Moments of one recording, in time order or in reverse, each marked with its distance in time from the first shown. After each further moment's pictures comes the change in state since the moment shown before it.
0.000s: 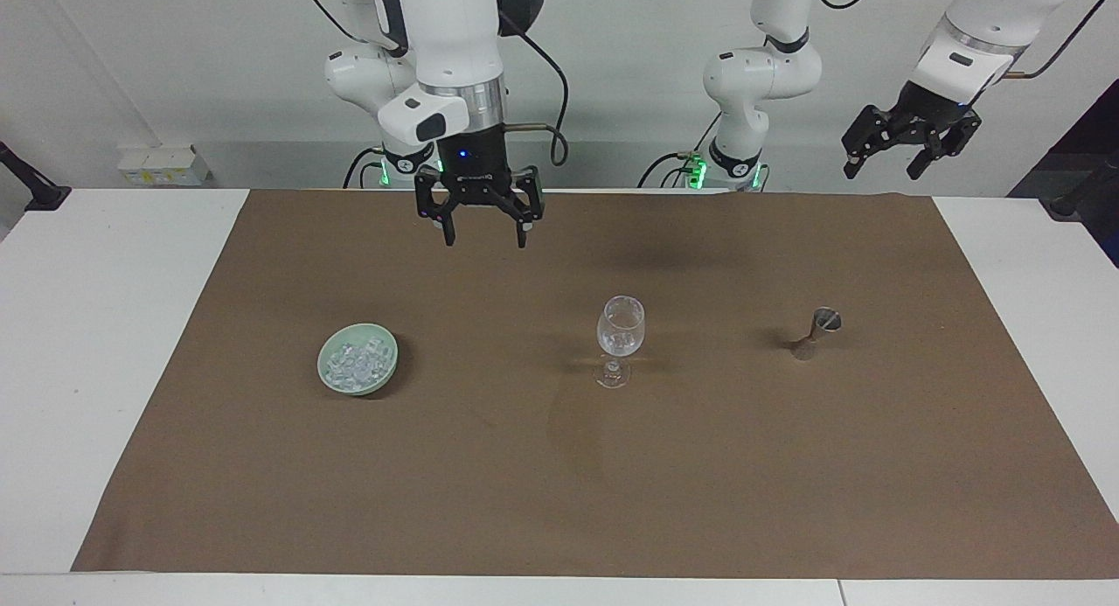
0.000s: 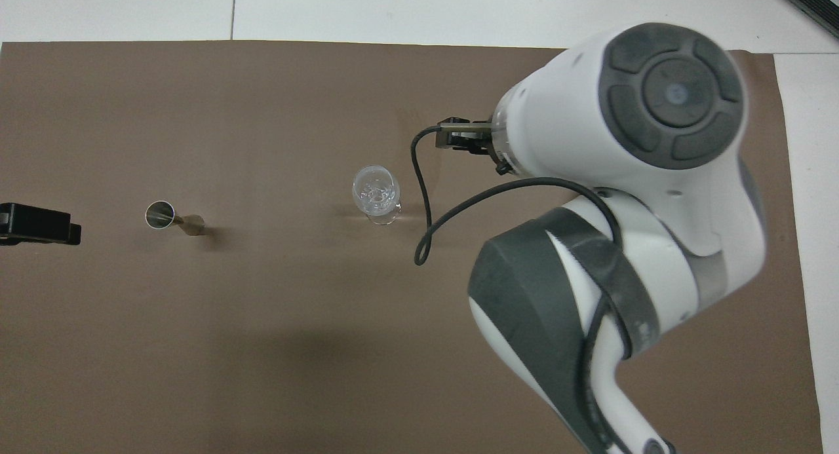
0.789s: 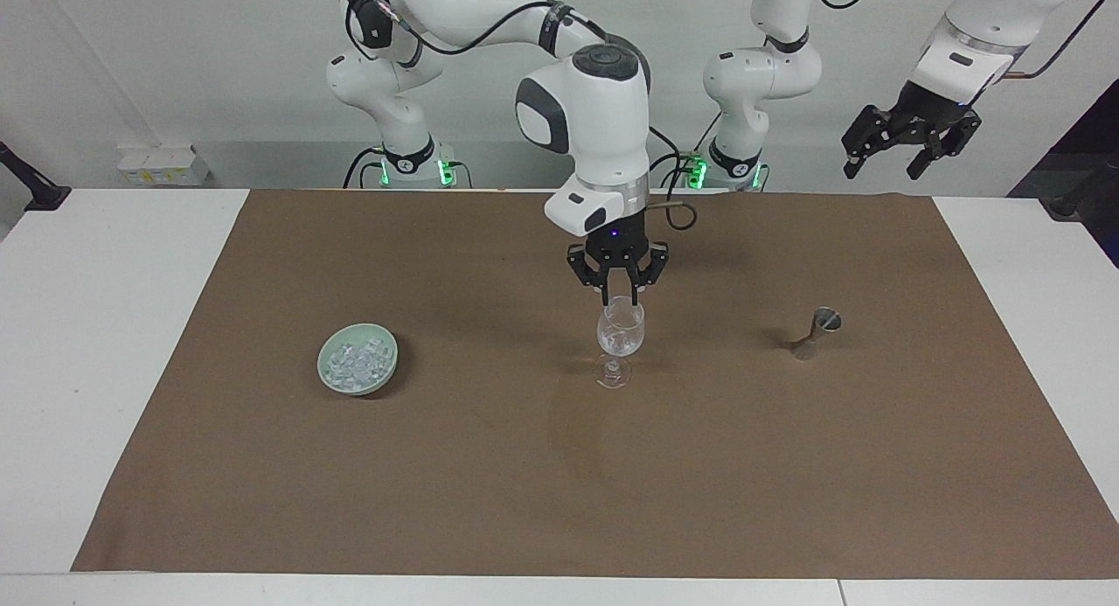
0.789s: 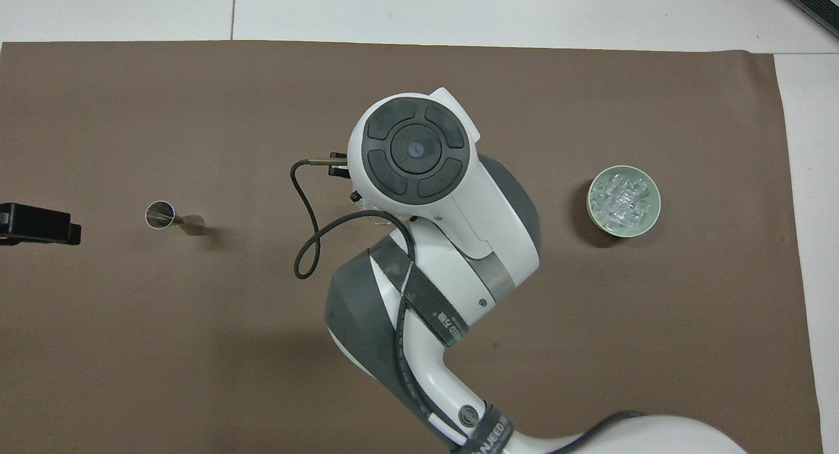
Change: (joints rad) left arm 0.000 0.000 0.000 0.000 0.000 0.000 0.000; right arm 0.224 0.299 0.010 0.154 0.003 0.157 0.241
